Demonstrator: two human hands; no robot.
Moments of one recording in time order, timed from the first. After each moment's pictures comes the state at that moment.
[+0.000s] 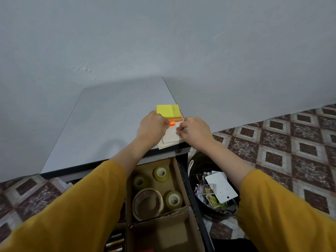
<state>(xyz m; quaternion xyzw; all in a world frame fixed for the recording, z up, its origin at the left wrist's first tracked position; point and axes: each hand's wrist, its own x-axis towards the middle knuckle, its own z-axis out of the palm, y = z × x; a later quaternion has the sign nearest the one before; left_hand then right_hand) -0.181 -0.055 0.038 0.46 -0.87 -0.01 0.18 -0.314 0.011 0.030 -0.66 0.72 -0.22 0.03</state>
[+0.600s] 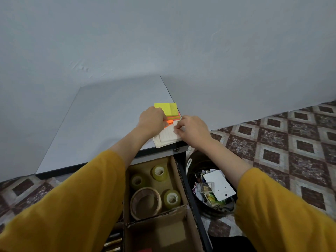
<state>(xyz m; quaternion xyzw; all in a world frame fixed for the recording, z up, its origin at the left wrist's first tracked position) -0.194 -0.064 0.056 0.50 -0.86 -0.04 0.08 -0.315 0.010 0.028 -0.66 0.71 -0.22 0.03</state>
